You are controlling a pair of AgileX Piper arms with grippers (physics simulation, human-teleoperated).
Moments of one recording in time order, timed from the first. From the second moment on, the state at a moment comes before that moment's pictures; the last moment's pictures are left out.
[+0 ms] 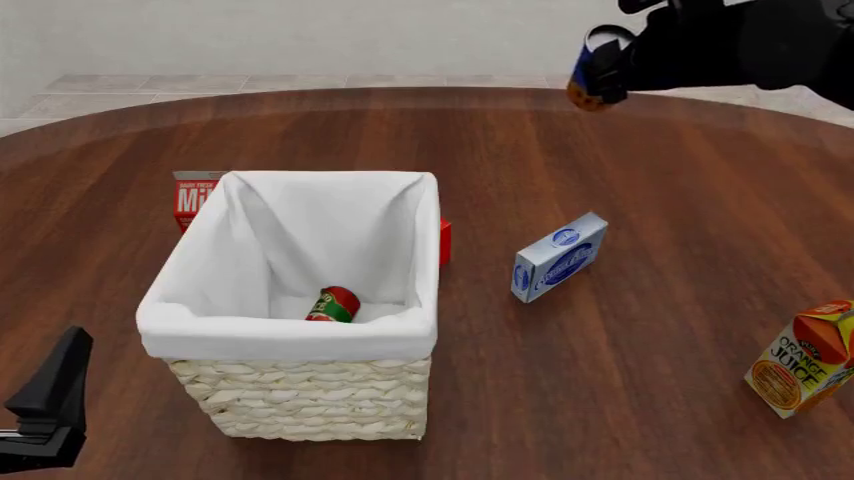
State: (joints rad) left arm 0.00 0.00 0.00 -0.01 0.02; right arm 0.20 1.55 -1.42 0.38 -0.29
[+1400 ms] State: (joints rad) left arm 0.00 0.00 0.00 -0.01 0.02; right arm 0.48 1.42 -1.36 0.46 -0.30
